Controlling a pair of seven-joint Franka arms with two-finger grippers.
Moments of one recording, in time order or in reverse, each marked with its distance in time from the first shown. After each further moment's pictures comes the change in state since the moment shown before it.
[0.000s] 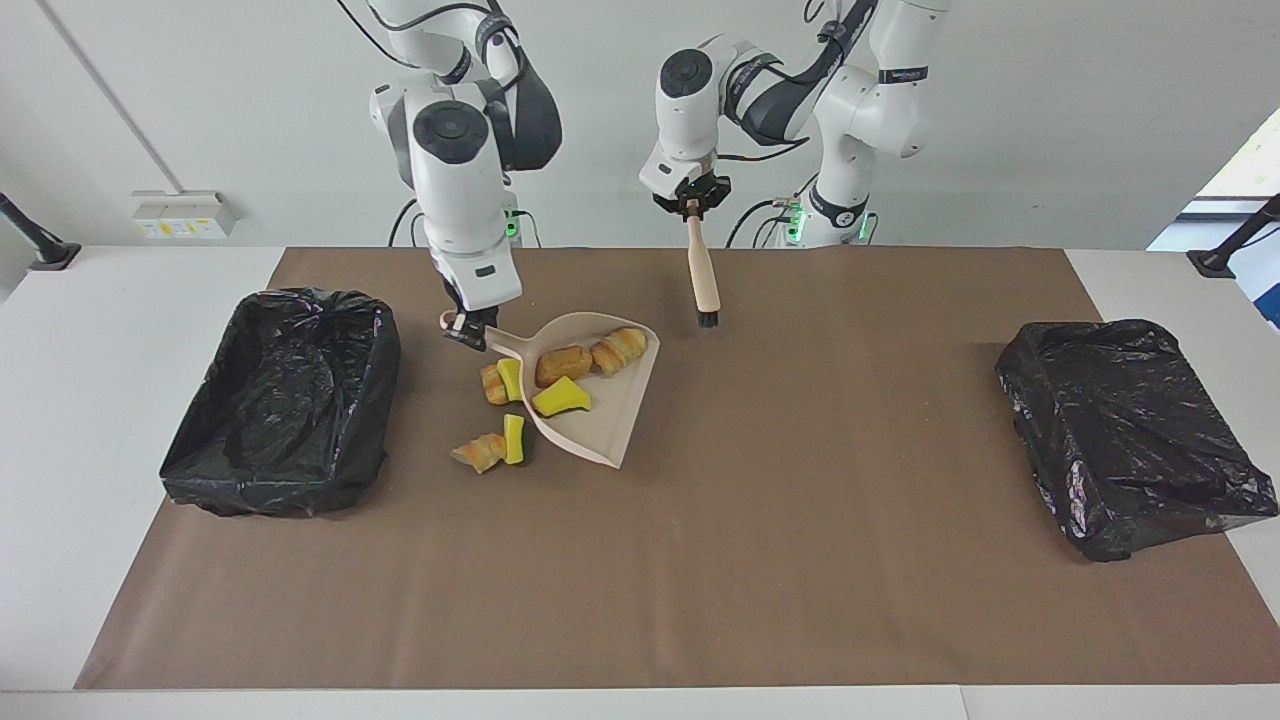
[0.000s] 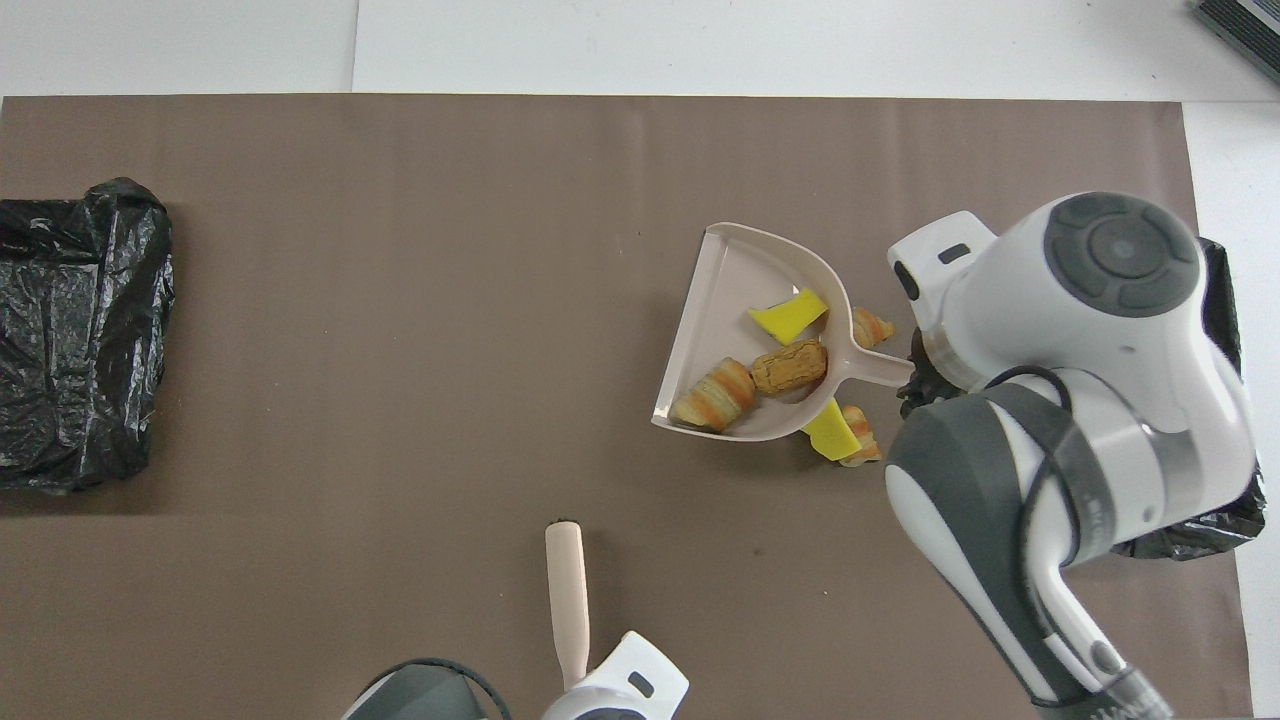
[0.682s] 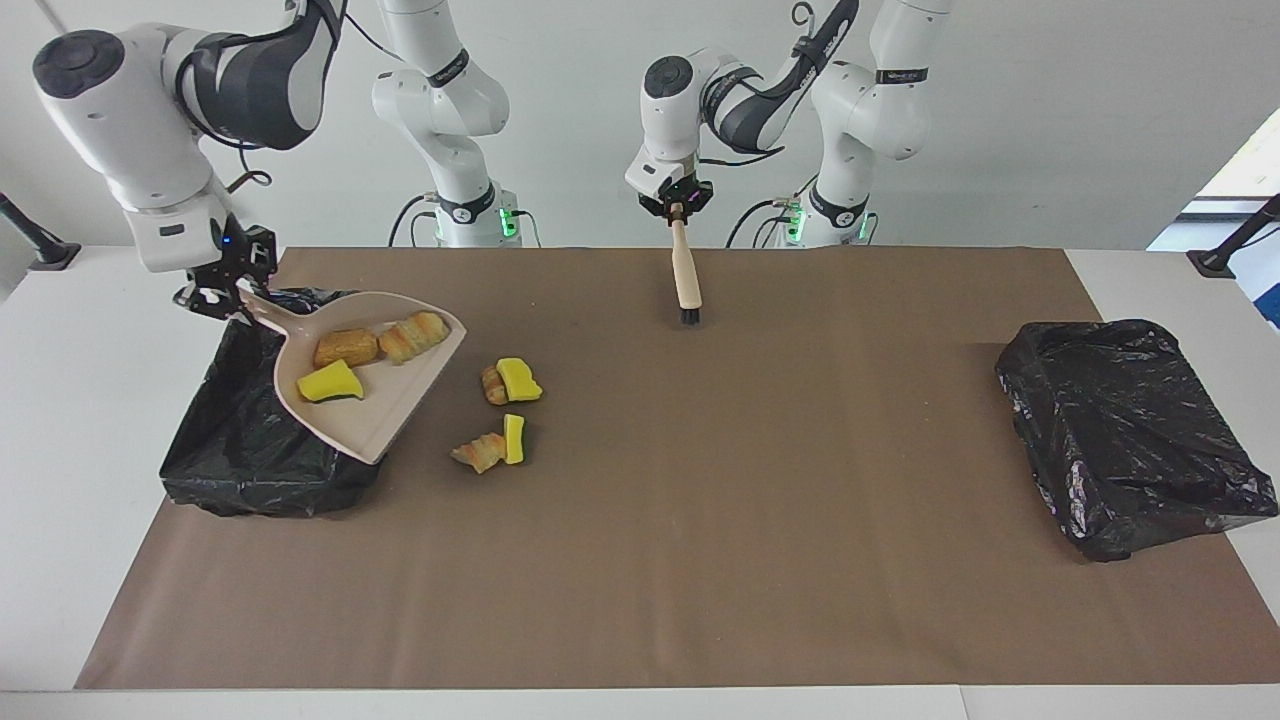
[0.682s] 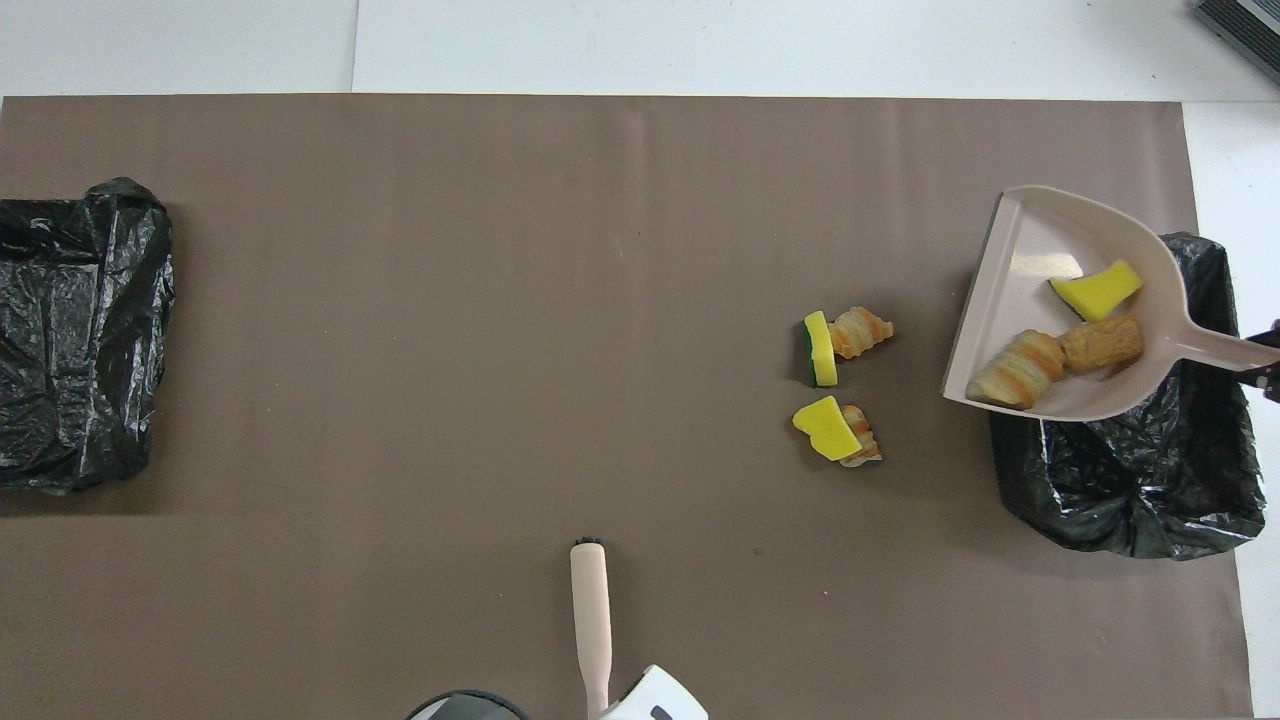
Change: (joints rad) left arm -0.075 0.035 -0.002 -0.068 0.000 0.147 -0.037; right arm -0.472 -0.011 -0.017 0.089 -0.054 -0.032 -0.476
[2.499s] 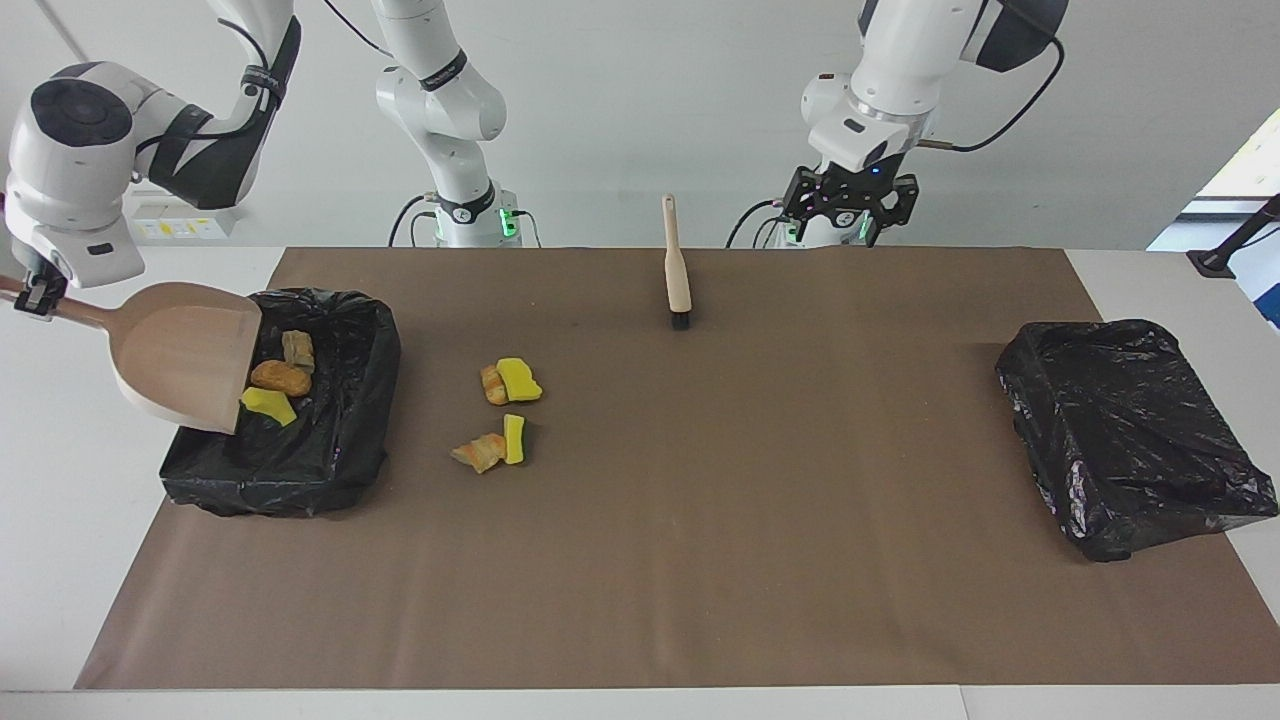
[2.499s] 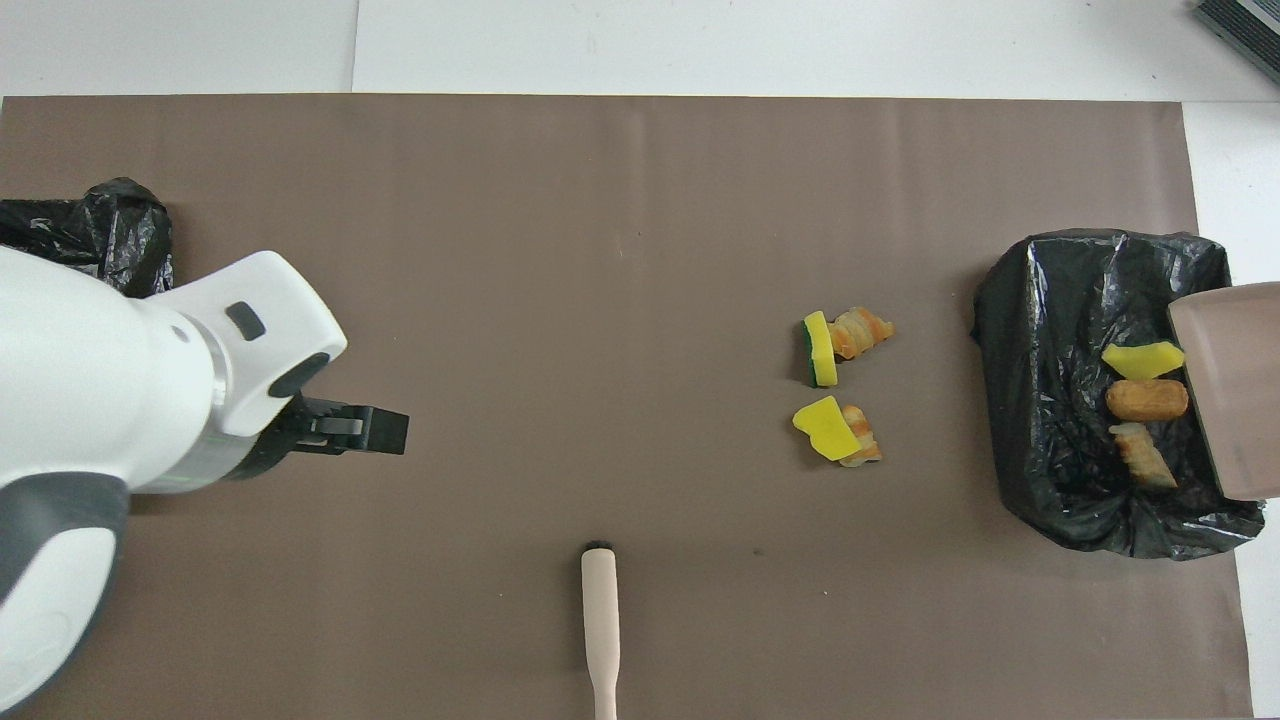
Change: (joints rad) left arm 0.745 0.059 0.046 0.763 0.155 -0.520 0.808; right arm -0.173 0.048 0.020 -0.066 -0.610 0.333 -0.366
